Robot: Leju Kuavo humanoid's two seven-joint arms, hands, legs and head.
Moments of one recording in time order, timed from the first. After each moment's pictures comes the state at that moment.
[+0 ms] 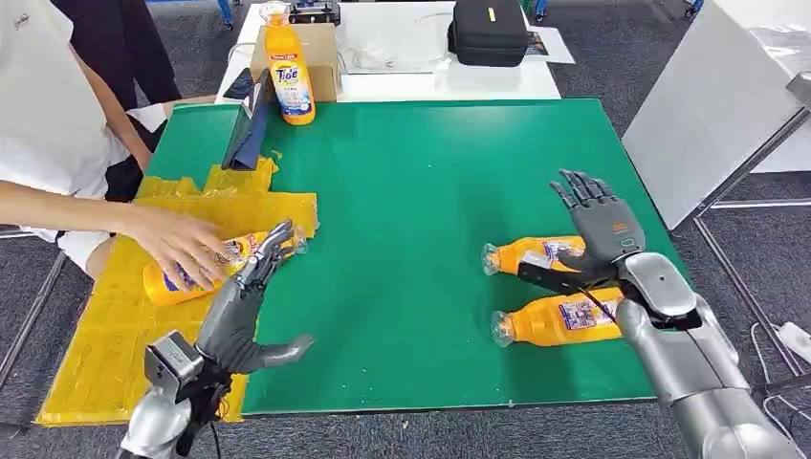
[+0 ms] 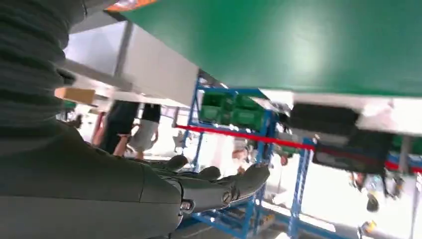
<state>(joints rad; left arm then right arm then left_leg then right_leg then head) -0.02 0.03 -0.27 -1.70 -0.14 -0.14 -0.49 -0.53 -0.37 0.37 -1.06 1.12 -0.18 -0.12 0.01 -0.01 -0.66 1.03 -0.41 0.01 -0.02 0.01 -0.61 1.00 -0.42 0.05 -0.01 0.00</state>
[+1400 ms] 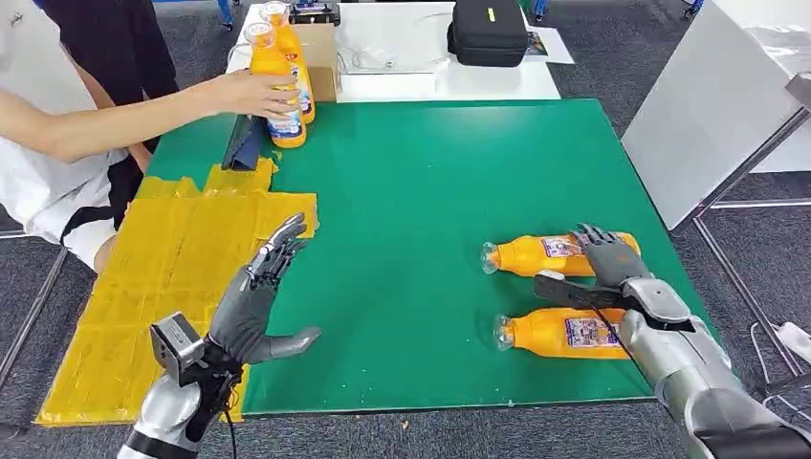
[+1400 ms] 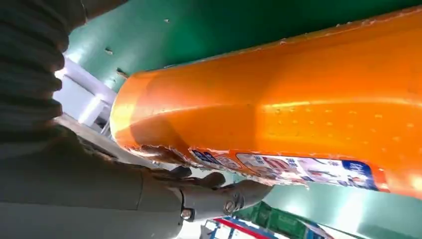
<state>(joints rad) -0.08 0.02 -0.29 -1.63 -0.06 -0.18 -0.49 -0.67 -0.31 0.37 -0.50 1.09 -0.18 -0.11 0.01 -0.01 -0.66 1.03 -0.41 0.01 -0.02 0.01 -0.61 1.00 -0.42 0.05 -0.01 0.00</state>
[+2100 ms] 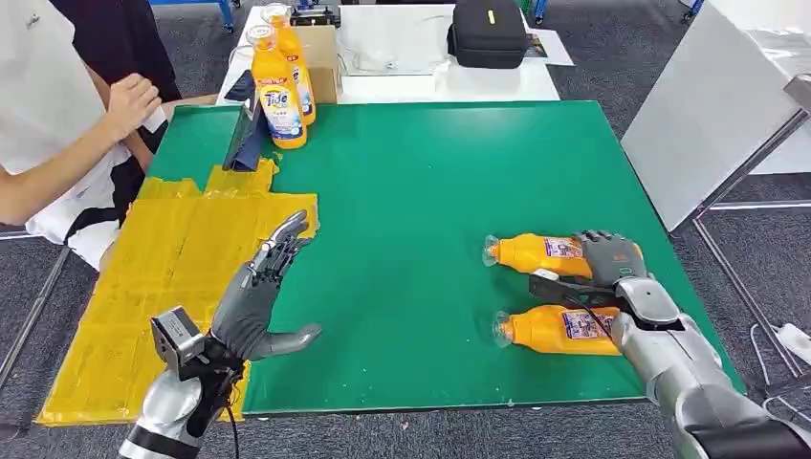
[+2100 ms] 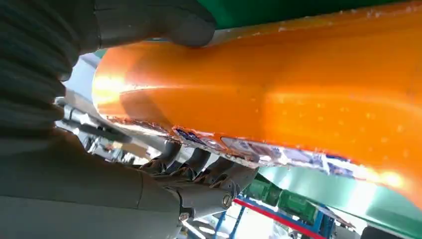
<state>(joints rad) -0.09 0.02 -0.30 -1.61 -0.04 -0.20 -0.49 -0.69 -0.28 0.37 -0.45 1.24 -0.22 -0.05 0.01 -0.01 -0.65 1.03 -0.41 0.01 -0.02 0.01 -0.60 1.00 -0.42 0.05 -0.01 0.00</state>
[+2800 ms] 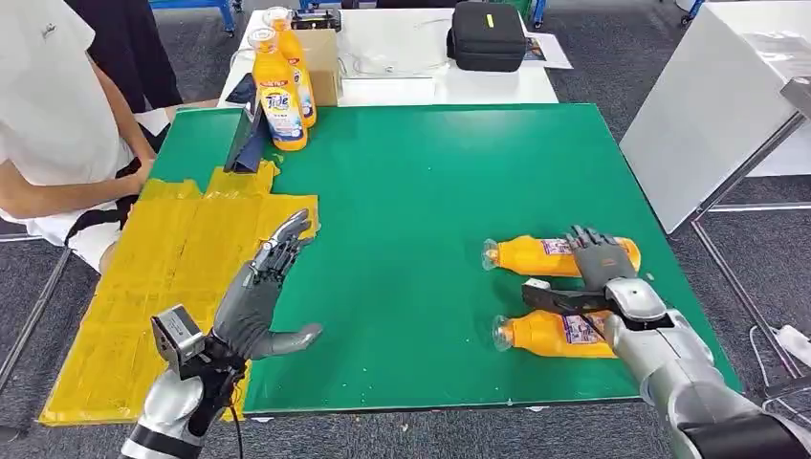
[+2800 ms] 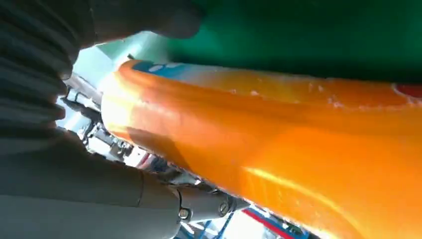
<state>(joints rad) -0.09 0.02 -0.30 -1.61 -0.03 -0.20 -0.48 -0.70 -0.26 0.42 -0.42 1.29 -0.15 -0.02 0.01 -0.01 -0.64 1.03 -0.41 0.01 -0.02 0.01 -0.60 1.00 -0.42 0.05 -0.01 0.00</state>
